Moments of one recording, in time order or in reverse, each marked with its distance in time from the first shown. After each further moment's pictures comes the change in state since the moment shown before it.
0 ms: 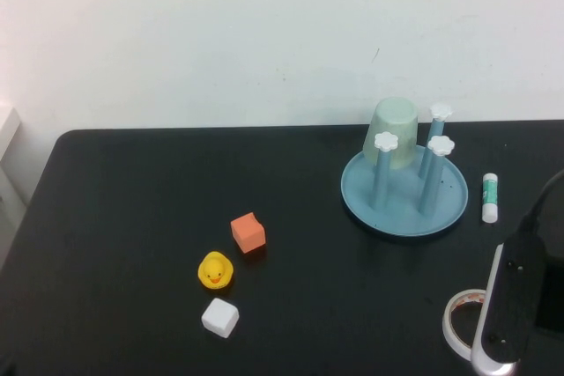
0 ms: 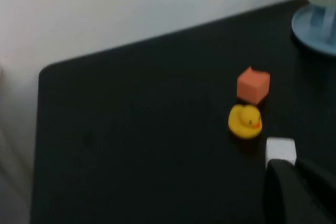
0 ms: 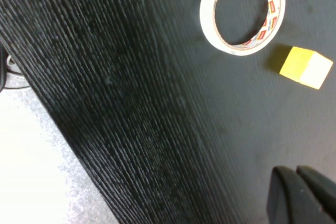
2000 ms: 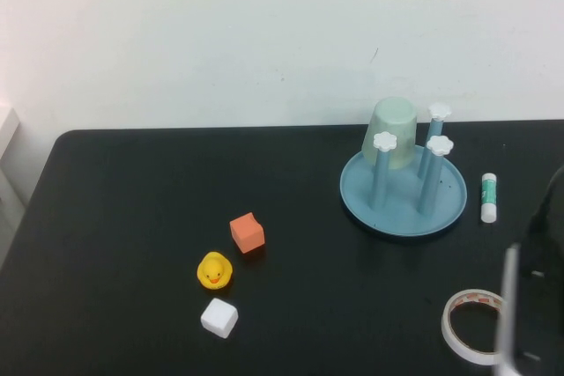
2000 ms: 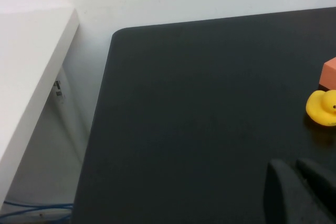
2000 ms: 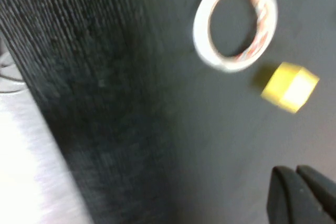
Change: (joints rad) right arm 0.000 -0.050 0.001 0.002 -0.016 -0.095; left arm 0.372 -0.137 0.240 -0.222 -0.147 0.192
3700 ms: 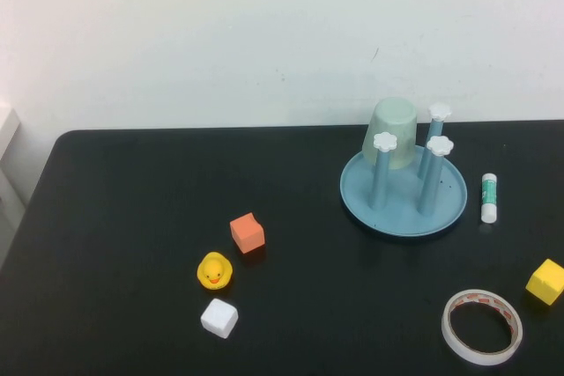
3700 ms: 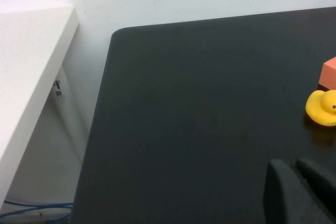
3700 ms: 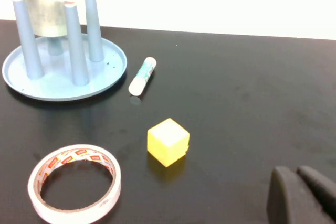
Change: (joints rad) right arm -0.979 -1.166 0.954 0.350 -0.869 0.196; left arm 0.000 0.000 0.000 0.000 0.001 -0.002
